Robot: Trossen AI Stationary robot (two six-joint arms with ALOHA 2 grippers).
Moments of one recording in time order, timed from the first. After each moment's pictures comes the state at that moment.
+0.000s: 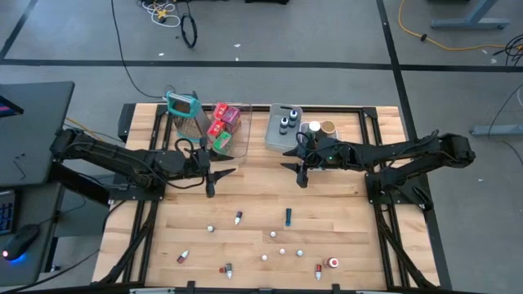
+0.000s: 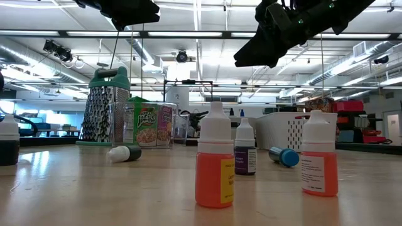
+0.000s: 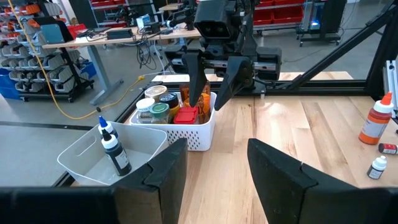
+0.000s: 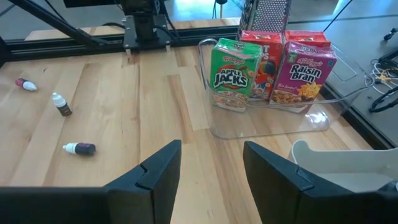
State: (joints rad) left arm -0.20 0.95 0.64 0.13 -0.45 0.01; right arm -0.05 1.26 0.72 0.11 0.12 0.05
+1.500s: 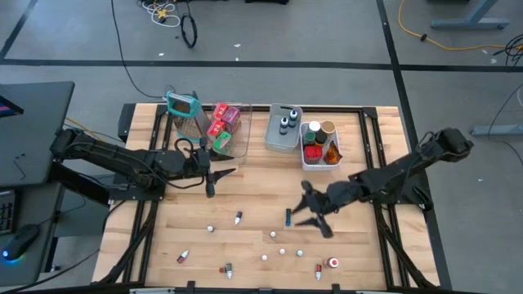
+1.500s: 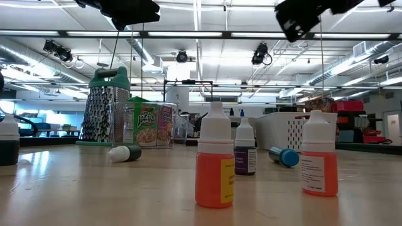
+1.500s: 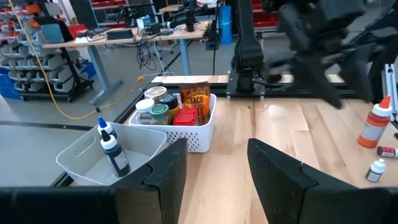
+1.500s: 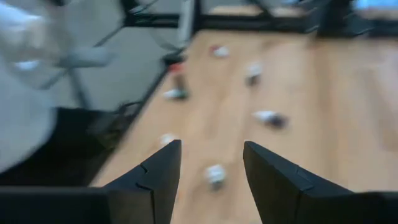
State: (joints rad) left arm -0.20 0.95 0.64 0.13 -0.45 0.00; right arm 0.40 1.26 0.72 0.09 0.00 0.12
